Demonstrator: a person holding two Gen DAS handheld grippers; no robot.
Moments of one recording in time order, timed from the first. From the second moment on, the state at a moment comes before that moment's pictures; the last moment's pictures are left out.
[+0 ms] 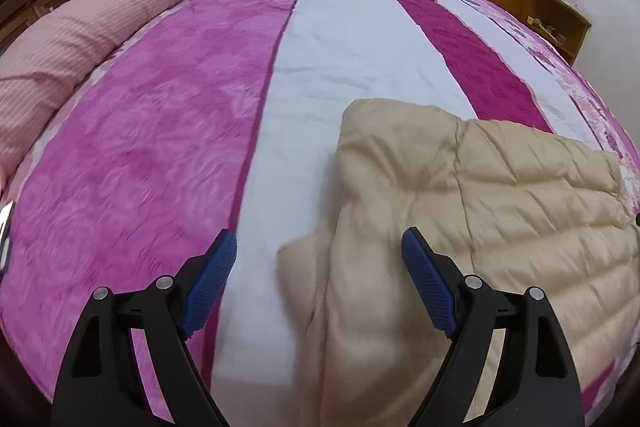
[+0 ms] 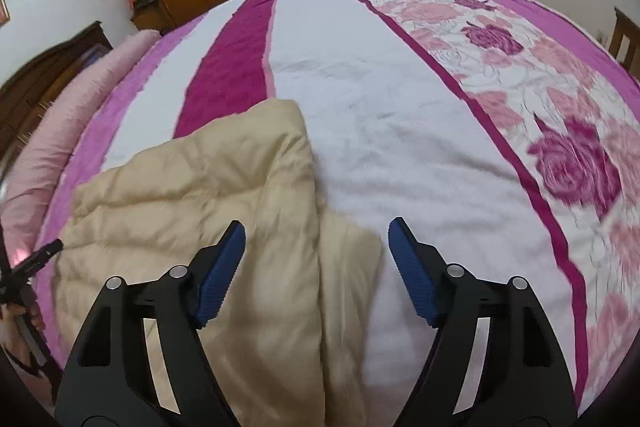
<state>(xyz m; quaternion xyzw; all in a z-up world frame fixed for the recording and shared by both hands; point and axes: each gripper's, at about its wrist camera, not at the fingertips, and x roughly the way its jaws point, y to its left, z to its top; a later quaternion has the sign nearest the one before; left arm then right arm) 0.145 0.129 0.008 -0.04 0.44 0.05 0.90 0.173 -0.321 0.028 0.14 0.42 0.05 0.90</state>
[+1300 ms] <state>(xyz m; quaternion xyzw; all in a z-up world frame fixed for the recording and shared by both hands) 0.107 0.041 -0.021 -0.16 0.51 -0.18 0.83 0.040 -0.408 0.026 0.36 0.44 0.13 0.81</state>
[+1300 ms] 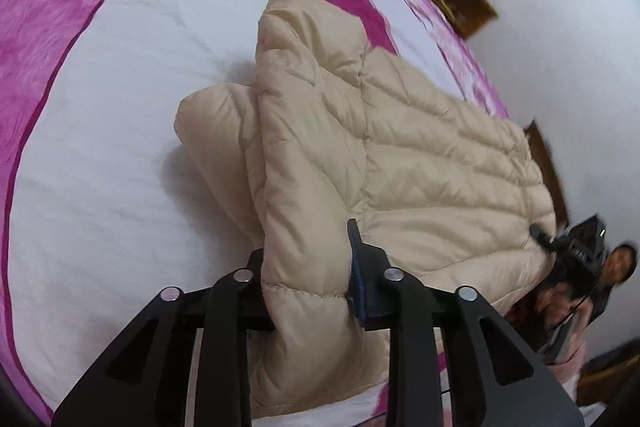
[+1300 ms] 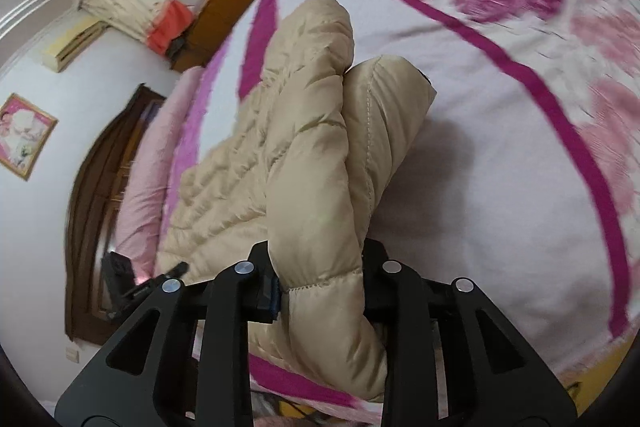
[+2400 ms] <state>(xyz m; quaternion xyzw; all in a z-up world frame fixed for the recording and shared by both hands) 0.062 -0.076 0.030 0.02 0.47 -0.22 0.86 0.026 -0.389 0.003 0.33 0.47 0.07 0.81</state>
